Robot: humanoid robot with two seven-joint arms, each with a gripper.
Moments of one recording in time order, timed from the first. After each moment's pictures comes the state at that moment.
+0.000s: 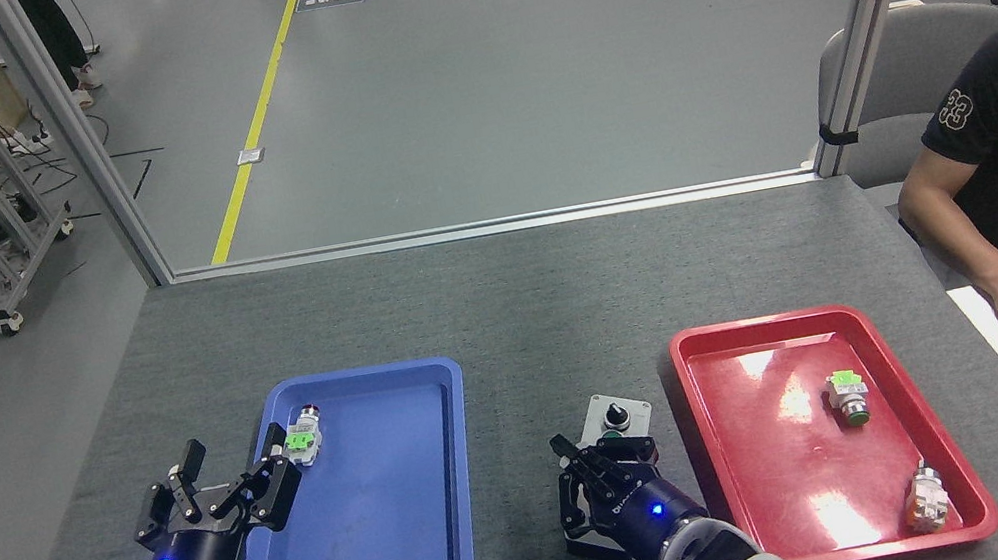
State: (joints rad) left arm -0.18 0.21 0.01 -1.36 -1.11 -0.17 0.08; right arm -0.32 0.03 0.42 -1.04 1.54 -0.17 -0.07
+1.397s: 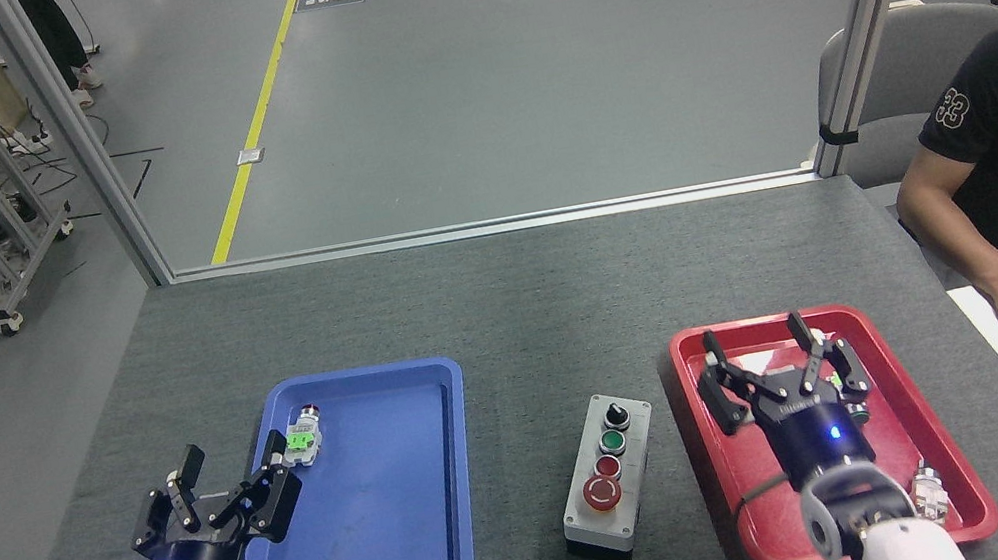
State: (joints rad) left arm -0.13 0.21 0.01 -1.42 -1.12 -0.18 0.08; right arm -0.22 -0.01 -0.03 -1.25 1.45 -0.15 -0.19
